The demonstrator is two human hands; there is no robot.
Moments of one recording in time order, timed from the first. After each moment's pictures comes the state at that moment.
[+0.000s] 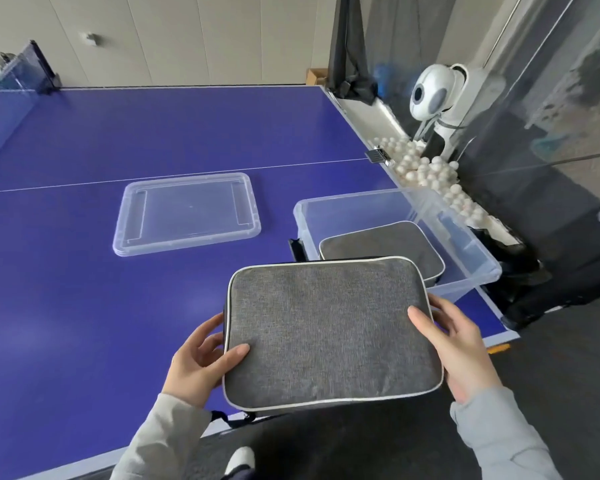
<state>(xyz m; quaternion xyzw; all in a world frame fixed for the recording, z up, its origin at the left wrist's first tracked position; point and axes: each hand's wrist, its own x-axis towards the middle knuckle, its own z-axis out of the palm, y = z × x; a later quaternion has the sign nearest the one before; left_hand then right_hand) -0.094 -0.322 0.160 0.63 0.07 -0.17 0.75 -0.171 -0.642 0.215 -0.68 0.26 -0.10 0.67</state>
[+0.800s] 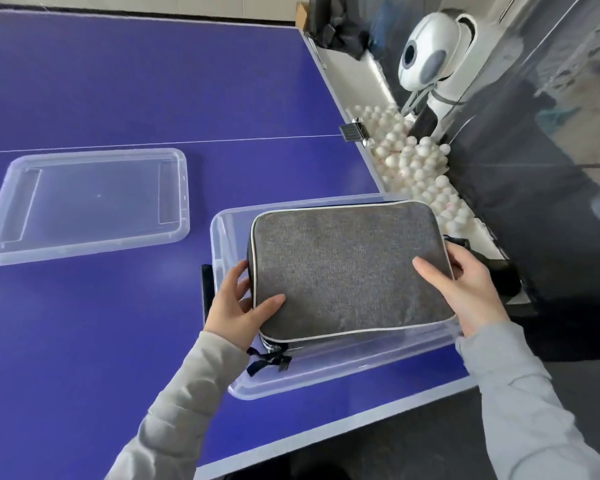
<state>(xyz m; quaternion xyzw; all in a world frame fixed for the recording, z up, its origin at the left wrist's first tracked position) 0.038 -0.560 0.168 0.66 0.06 -0.18 0.72 -0.012 -0.854 0.212 -0.78 0.27 -0.07 0.56</state>
